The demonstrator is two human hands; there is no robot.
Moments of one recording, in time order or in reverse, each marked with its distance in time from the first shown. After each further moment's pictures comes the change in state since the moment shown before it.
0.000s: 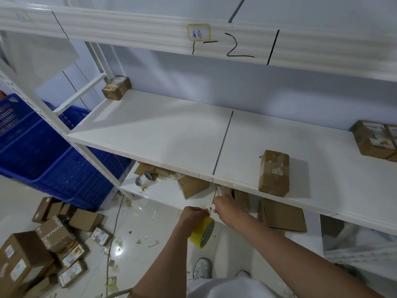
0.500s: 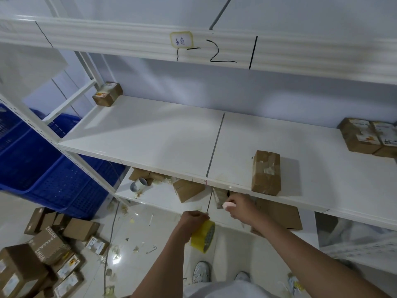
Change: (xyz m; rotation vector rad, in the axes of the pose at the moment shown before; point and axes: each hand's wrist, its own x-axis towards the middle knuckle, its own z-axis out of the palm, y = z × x) left_hand -0.014 0.001 0.007 -0.092 -0.091 0.082; right_hand -0.038 0.060 -0.019 0.568 0.115 0.137
